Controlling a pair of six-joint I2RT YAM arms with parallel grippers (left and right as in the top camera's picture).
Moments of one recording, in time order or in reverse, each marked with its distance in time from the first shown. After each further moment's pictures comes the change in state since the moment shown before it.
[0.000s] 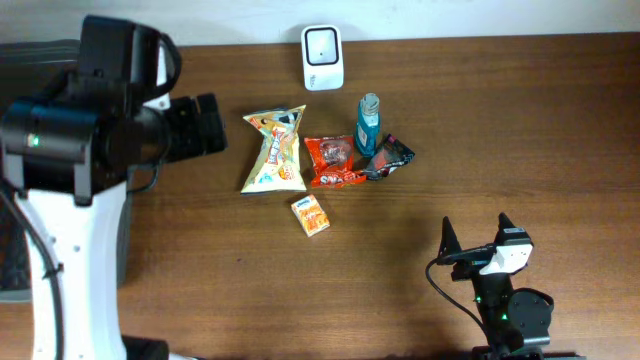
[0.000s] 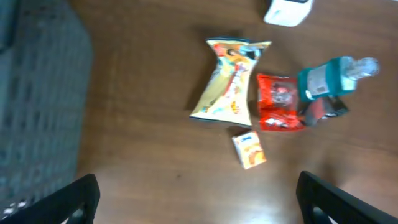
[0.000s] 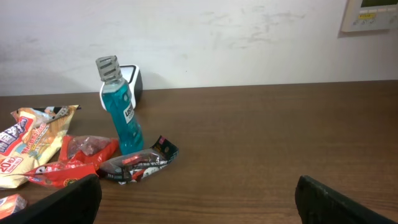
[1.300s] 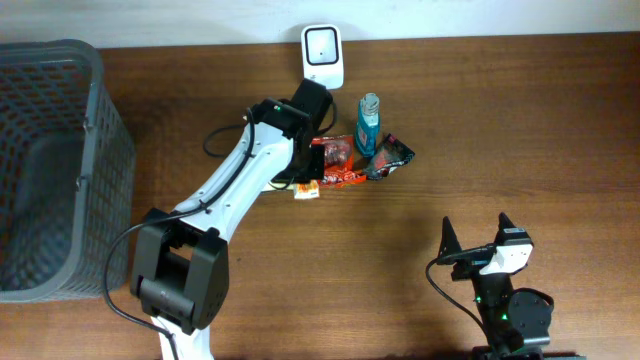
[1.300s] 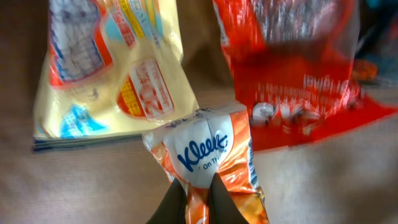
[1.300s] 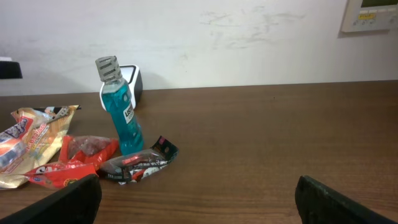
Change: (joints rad) left arm -0.310 0.375 -0.580 0.572 0.057 -0.063; right arm 0.000 -0.001 0.000 0.000 0.000 0.000
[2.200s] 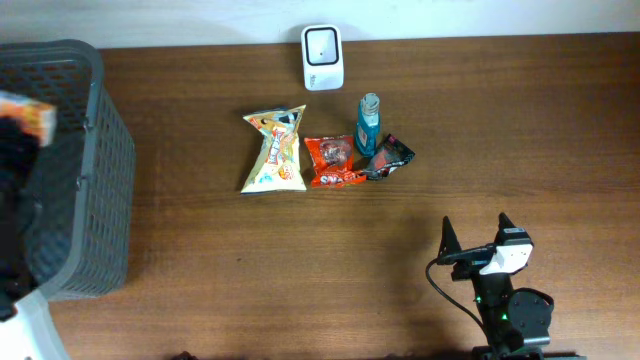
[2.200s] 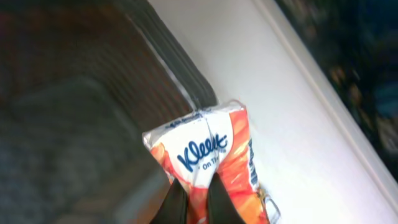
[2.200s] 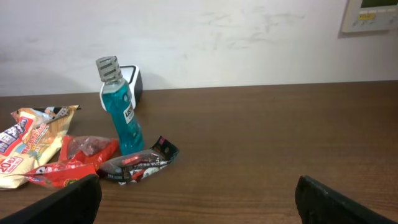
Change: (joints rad) left arm 1.005 -0.791 0.011 0.158 0.190 -0.259; right arm 0.000 0.000 0.000 0.000 0.000 -0.001
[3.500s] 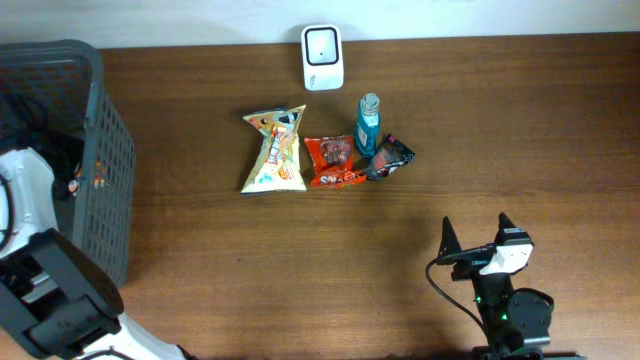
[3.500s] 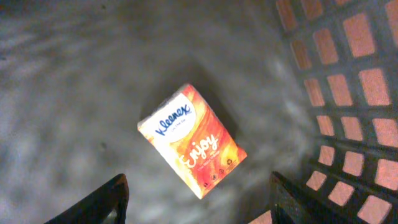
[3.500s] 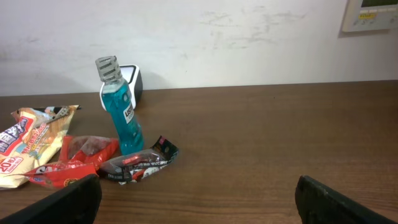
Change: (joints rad) left arm 0.015 0.701 -0.151 0.203 -0.242 -0.001; right arm 0.000 0.000 0.000 0.000 0.000 0.000
